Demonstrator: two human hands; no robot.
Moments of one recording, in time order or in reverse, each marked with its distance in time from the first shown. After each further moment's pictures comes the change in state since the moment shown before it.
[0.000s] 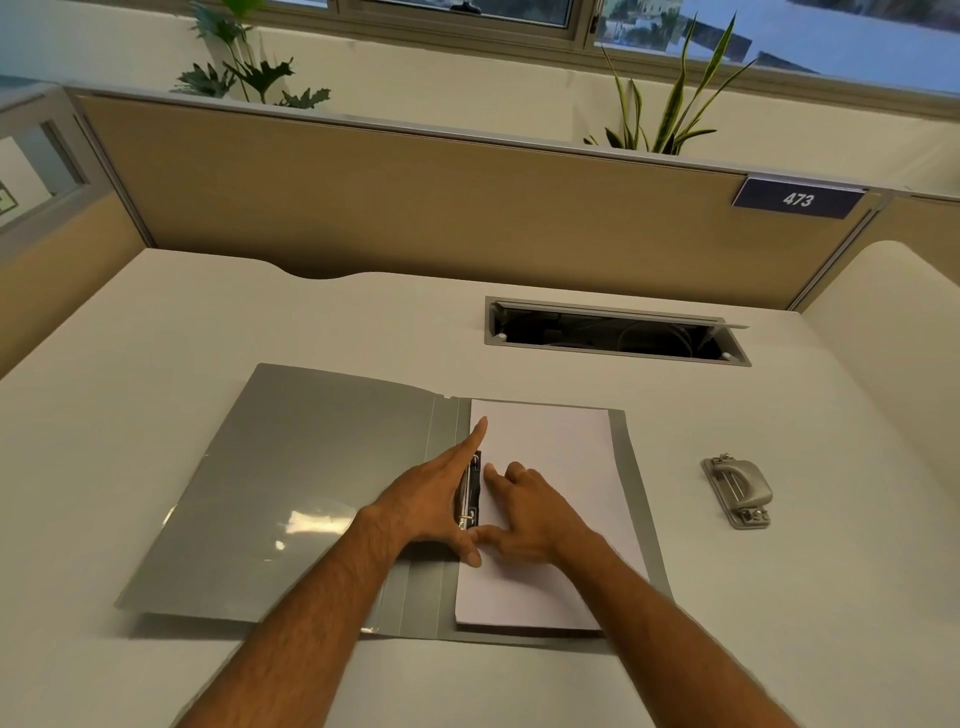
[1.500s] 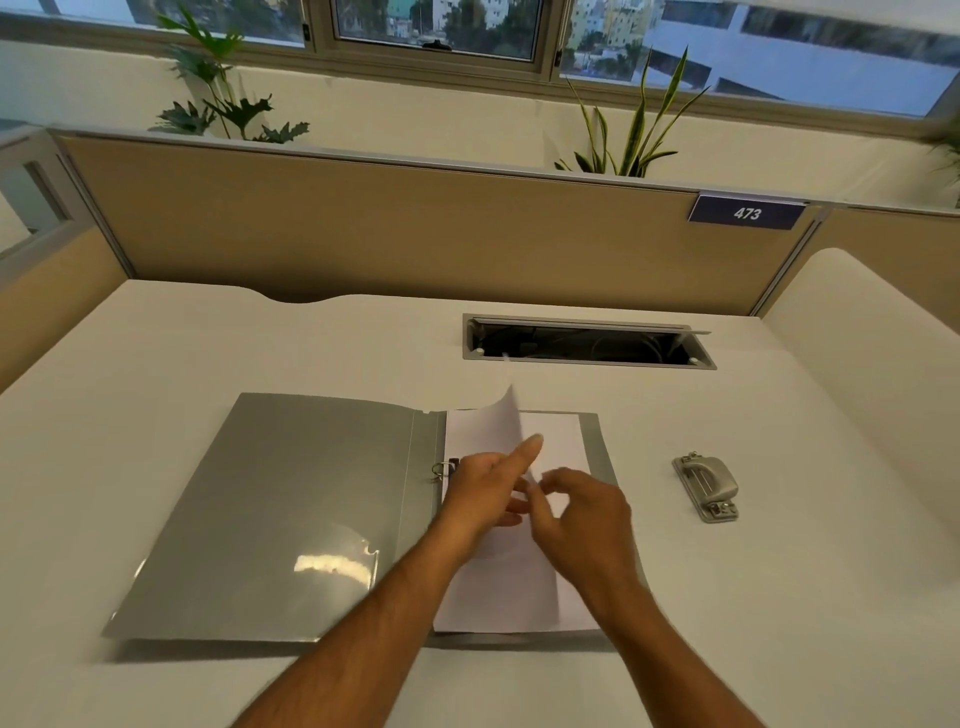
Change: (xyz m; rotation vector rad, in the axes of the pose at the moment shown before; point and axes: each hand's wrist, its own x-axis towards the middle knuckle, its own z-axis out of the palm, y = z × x) left_hand -0.005 0.109 0.005 -0.988 0.235 -0.286; right_hand -0.089 -0.015 -0.045 0.433 0.705 0.329
